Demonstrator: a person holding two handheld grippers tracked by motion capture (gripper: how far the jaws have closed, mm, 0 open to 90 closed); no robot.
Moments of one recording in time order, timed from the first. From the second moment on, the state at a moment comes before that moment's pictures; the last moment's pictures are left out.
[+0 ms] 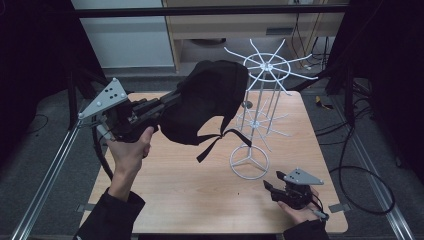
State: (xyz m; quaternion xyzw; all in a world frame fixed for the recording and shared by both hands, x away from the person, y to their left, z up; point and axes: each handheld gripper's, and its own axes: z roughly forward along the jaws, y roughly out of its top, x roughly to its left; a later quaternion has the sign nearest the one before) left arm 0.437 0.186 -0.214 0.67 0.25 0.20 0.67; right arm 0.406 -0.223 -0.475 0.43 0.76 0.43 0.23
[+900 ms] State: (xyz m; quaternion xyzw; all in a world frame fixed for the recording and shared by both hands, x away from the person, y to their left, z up) left arm 0.456 0.158 -0.270 0.73 0.26 0.18 0.60; right arm 0.406 -0.222 -0.476 0.43 0.76 0.43 0.23
